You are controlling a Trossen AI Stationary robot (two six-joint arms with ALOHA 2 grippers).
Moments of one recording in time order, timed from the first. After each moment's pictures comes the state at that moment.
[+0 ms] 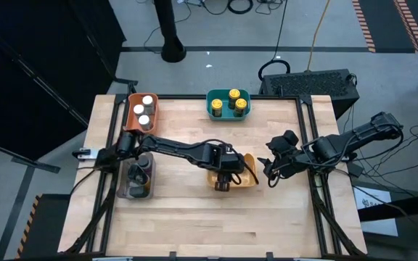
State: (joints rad) left arm -0.11 2.20 1.90 -0.81 -0.13 0.06; right arm 0.39 1.07 0.96 -0.89 0.63 0.82
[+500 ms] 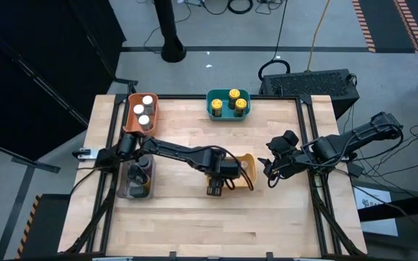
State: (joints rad) left arm -0.13 2.22 1.90 -0.96 -0.10 0.03; right arm 0.39 1.07 0.96 -0.90 0.62 0.82
